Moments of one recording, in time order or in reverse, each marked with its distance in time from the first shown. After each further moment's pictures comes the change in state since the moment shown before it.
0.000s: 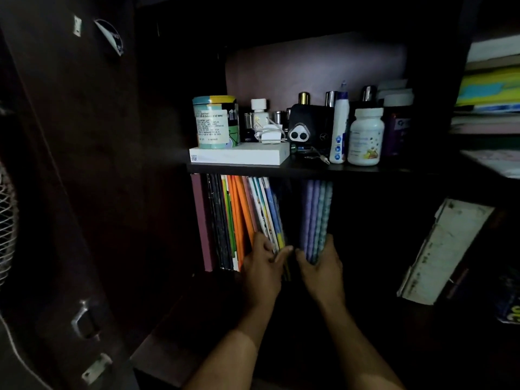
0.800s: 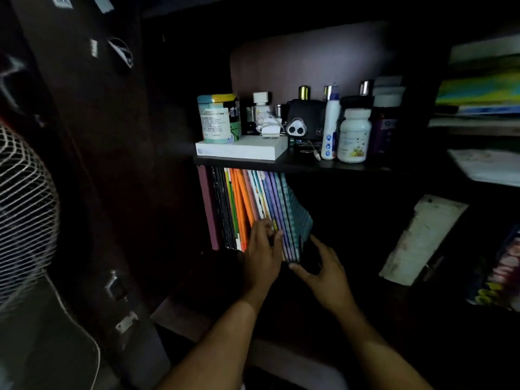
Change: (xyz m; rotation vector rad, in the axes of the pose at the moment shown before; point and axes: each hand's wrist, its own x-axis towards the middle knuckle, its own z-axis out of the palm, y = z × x) left_hand -0.019 0.019 -0.011 0.066 -0.020 0.166; right_hand -0.031 0.010 -0.053 -0.057 -0.345 0.015
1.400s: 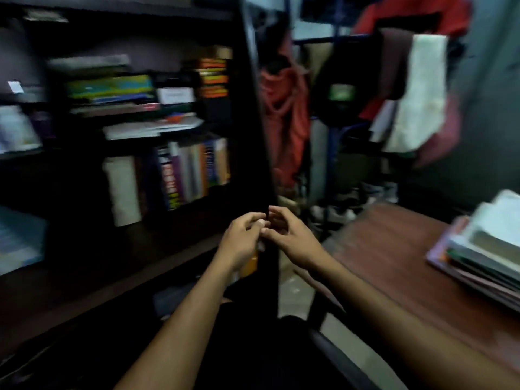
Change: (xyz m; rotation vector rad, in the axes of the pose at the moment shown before) left_hand -0.287 0.353 0.036 -0.615 -1.319 -0.069; right_hand -0.401 -0.080 -0.311 -0.116 0.561 0.386
